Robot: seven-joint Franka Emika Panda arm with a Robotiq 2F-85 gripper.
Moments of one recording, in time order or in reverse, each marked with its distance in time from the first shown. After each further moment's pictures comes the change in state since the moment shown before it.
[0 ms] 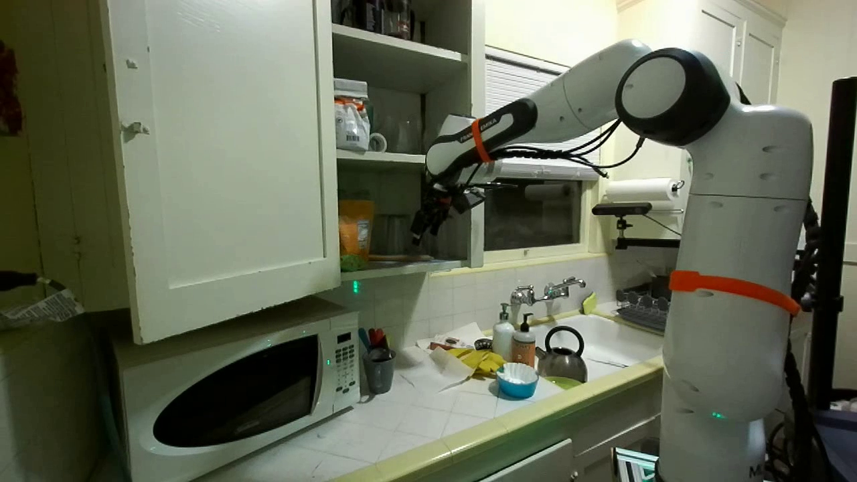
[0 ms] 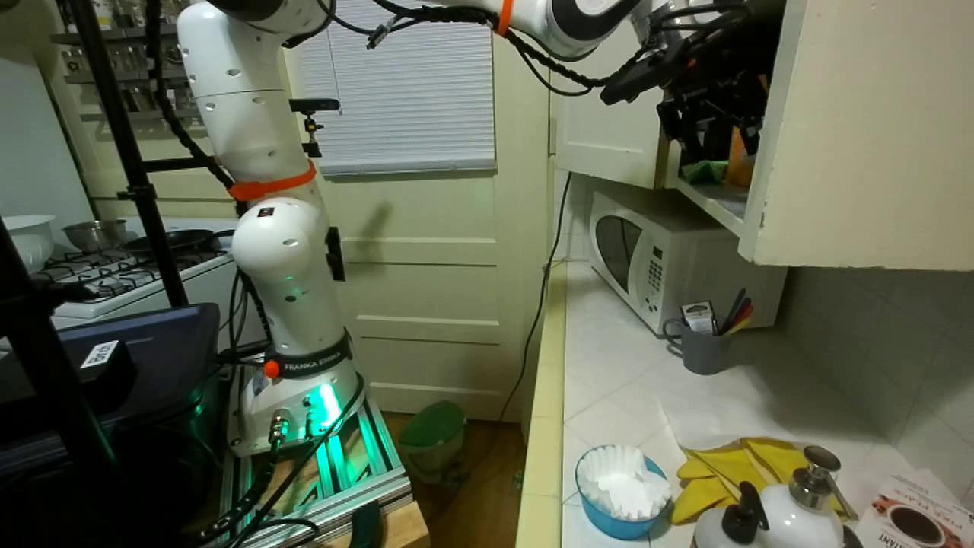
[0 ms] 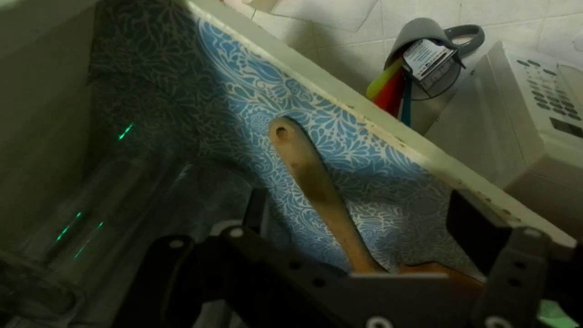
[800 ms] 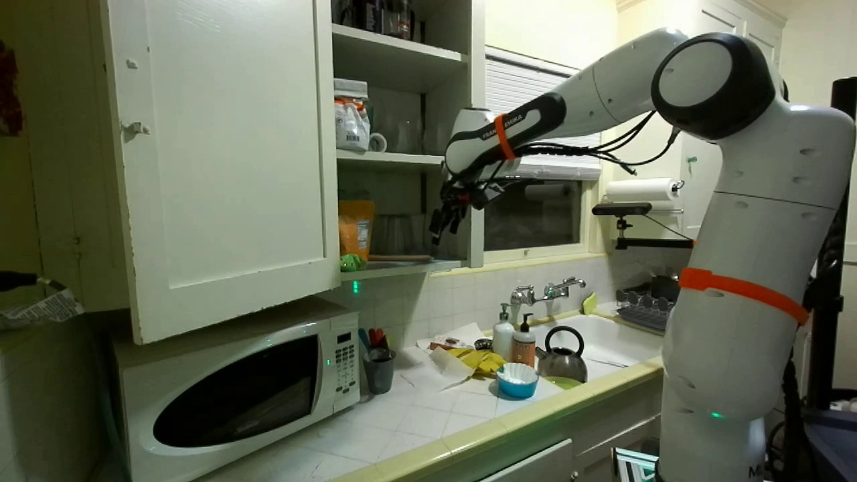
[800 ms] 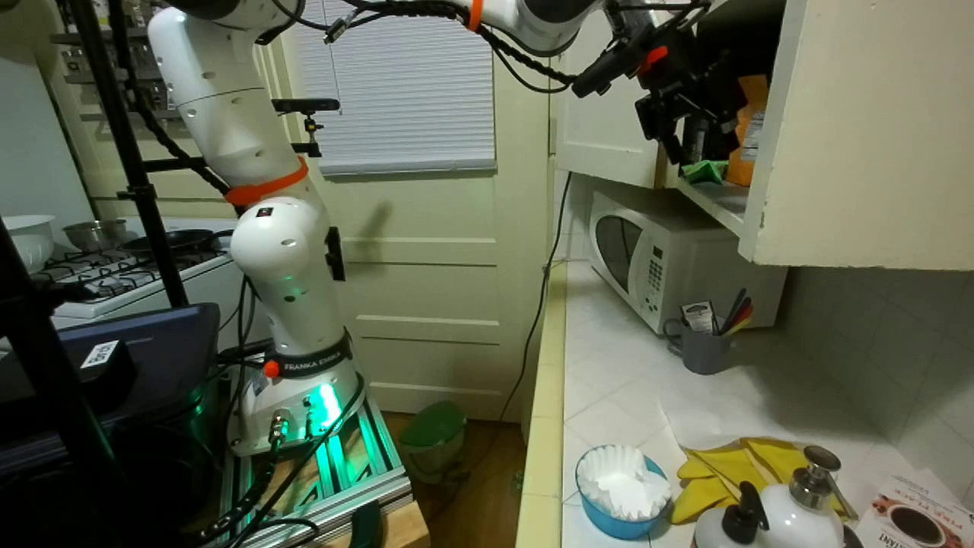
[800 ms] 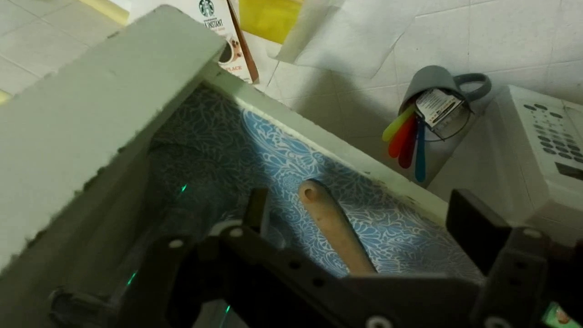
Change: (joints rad) arm -0.016 -0.123 -0.007 -0.098 -0.131 -0.060 0.087
